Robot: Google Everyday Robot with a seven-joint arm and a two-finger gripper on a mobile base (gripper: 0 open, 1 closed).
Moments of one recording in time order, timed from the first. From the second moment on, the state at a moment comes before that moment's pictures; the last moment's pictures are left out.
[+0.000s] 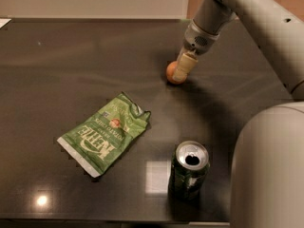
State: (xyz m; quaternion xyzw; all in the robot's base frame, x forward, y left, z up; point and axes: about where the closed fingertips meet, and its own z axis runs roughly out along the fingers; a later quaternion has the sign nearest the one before) arm 0.663 -0.097 0.855 -0.61 0.77 0.12 0.15
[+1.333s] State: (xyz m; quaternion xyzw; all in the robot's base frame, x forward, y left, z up) arm 0.580 -0.020 0.876 -0.73 0.66 0.16 0.13
